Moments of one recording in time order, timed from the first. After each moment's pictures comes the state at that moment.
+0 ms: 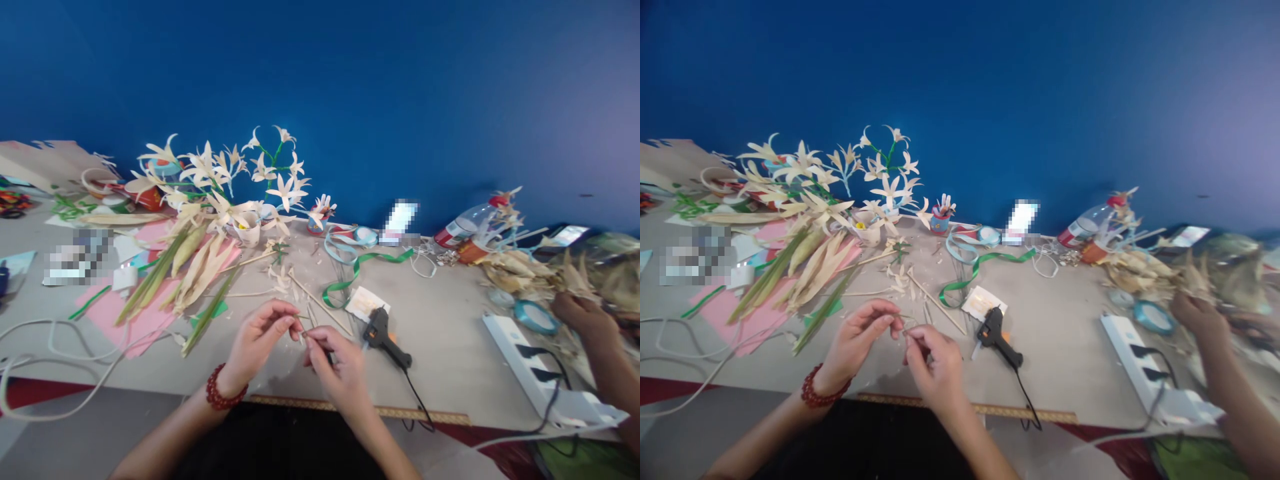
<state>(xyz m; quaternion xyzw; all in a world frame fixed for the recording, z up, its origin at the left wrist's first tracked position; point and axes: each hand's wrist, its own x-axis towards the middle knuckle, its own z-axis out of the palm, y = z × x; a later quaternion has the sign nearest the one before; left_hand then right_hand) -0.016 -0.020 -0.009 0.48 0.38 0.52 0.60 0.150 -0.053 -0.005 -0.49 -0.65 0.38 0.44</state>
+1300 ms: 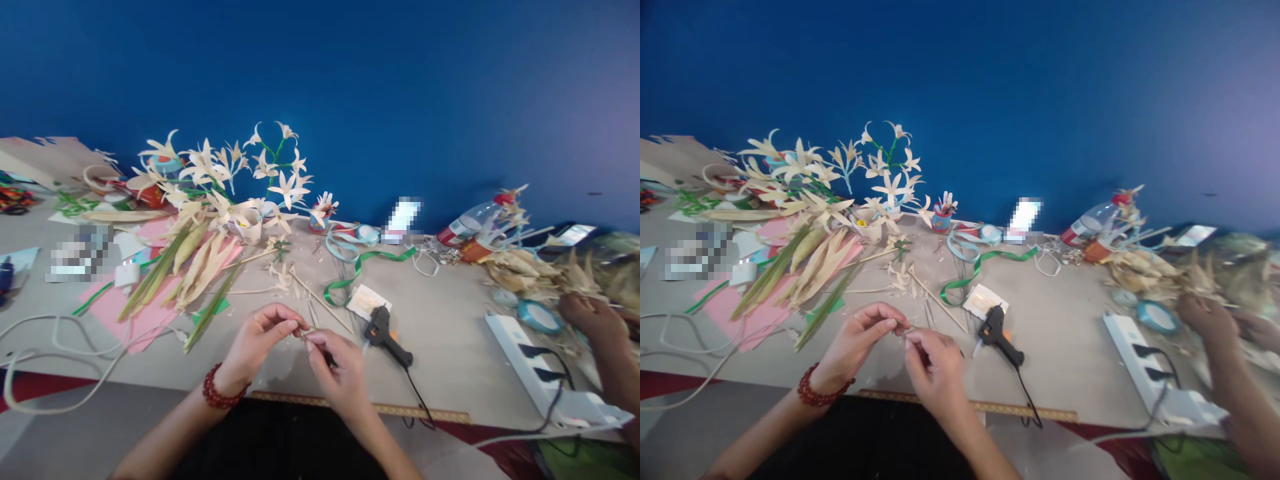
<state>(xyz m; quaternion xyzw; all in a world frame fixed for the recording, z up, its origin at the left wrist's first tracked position) -0.017 -0.022 -0.009 0.43 0.40 0.48 0.65 0.152 -0.056 -0.003 -0.48 -0.70 0.29 0.43</state>
